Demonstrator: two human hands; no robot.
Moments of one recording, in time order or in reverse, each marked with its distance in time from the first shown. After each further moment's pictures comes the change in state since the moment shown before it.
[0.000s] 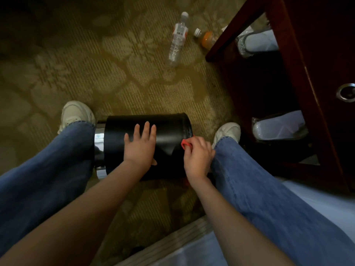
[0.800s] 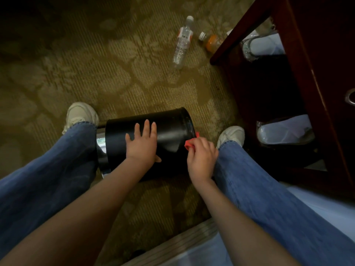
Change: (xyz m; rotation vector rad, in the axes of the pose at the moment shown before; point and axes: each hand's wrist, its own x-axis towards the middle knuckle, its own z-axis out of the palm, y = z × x) left_hand 0.008 -0.002 -0.010 -0.111 0.002 -0.067; right_hand 0.003 0.002 -0.001 -0.043 0.033 -0.095
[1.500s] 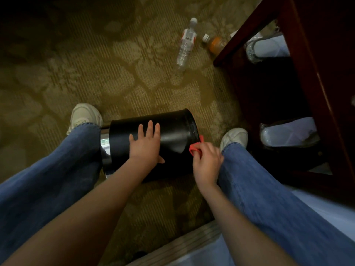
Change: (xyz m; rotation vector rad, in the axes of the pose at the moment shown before) left_hand 0.001 -0.002 -0.003 -0.014 -0.011 0.006; right_hand -0.005 0.005 -0.001 0.093 -0.019 0.041
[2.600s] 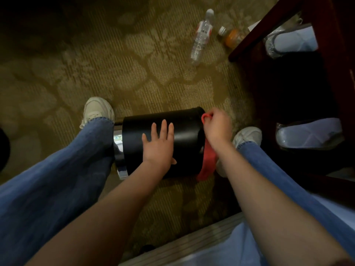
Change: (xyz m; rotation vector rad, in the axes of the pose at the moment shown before) left_hand -0.010 0.003 0.007 0.040 0.001 0.014; right_hand 0.098 -0.040 -0.001 -0.127 -0.154 0.056
